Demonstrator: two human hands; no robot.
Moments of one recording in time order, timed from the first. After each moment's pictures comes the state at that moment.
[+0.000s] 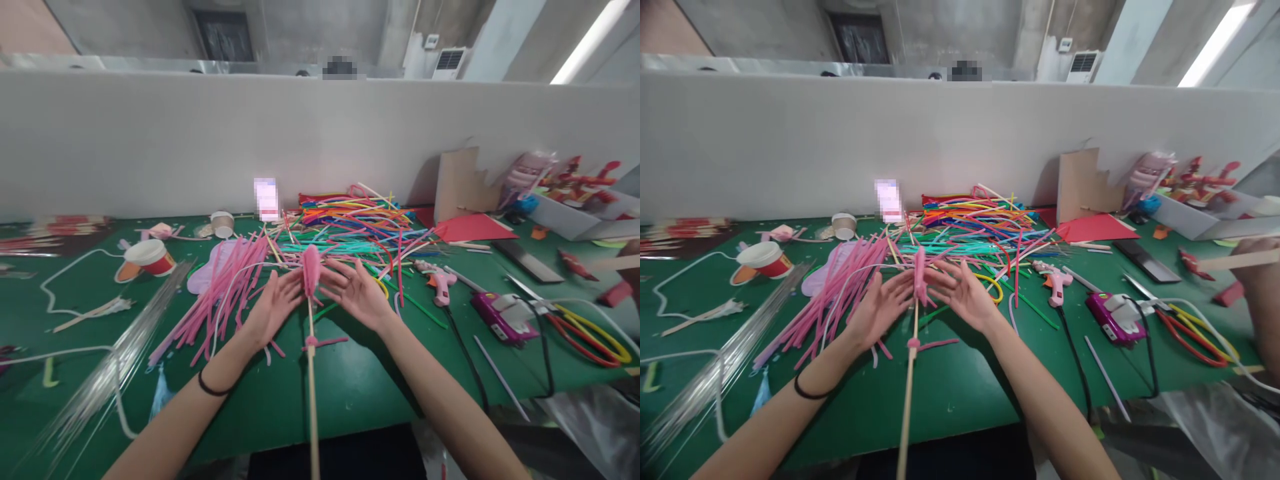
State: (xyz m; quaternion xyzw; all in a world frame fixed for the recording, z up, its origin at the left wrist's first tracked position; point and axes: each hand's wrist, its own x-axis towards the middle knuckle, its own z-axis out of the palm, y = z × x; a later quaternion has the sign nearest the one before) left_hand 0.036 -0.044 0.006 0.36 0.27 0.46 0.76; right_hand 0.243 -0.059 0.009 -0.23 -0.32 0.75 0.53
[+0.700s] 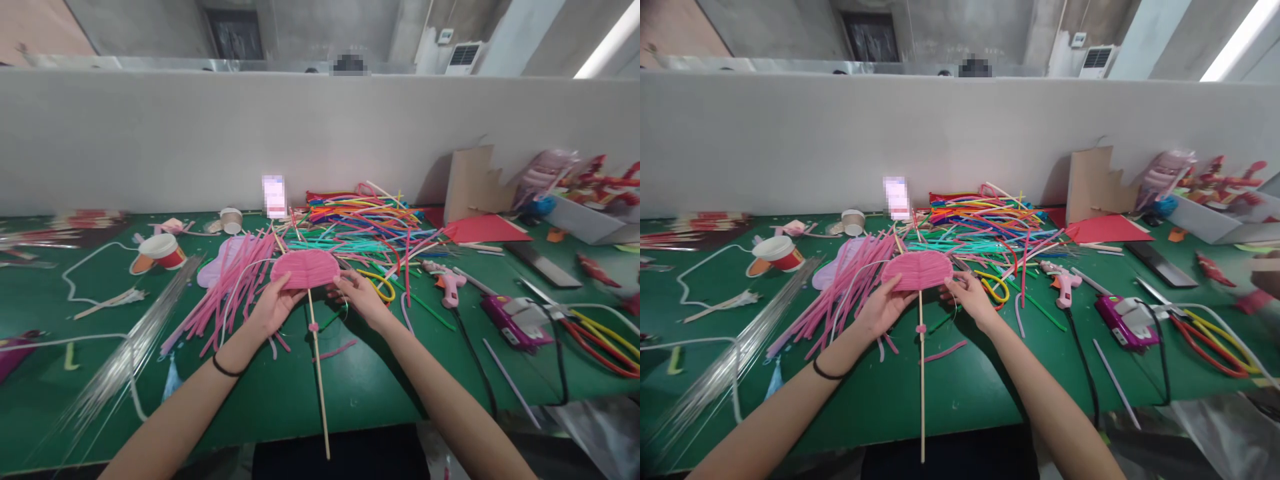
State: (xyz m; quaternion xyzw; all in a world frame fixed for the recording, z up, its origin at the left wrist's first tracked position) left_hand 0.034 -0.027 -0.008 0.24 0.33 0.51 0.75; right_hand 0.235 -0.051 -0.020 -0.47 -0.42 0.59 0.51
